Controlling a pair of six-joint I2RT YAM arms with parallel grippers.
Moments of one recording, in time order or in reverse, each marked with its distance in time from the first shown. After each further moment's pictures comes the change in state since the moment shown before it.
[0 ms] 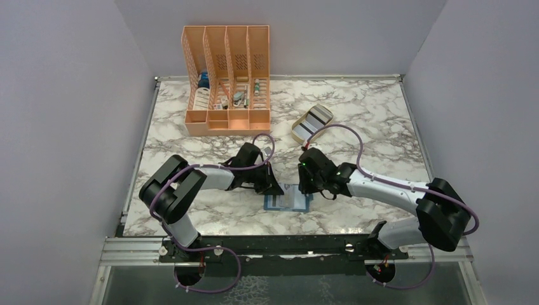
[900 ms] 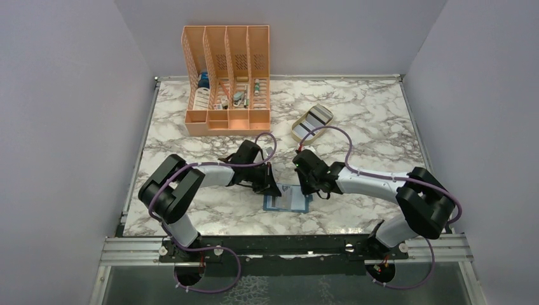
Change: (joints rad) left arm 0.014 -0.010 0.053 -0.154 0.045 0.140; right arm 0.000 0.119 0.011 0.047 0.027 -0.083
